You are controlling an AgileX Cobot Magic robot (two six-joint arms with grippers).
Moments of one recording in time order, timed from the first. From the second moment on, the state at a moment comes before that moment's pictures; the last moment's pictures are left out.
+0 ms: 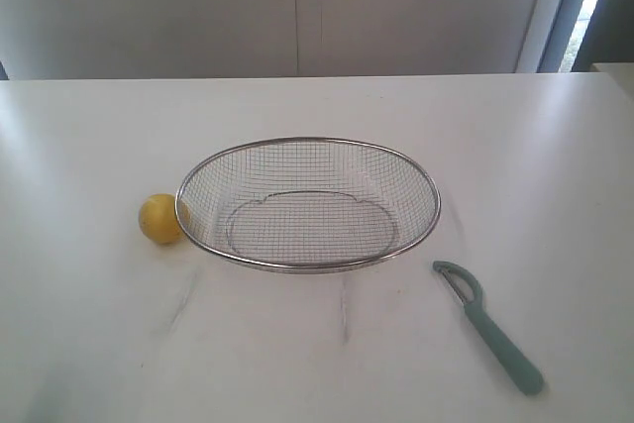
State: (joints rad) left arm -0.10 0.00 0.02 -0.10 0.39 0.21; right arm 0.01 0.01 0.00 0.05 -0.19 0.14
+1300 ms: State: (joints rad) left arm -0.10 0.00 0.02 -0.10 0.39 0.21; right arm 0.01 0.78 -0.60 0.16 0.66 -0.16
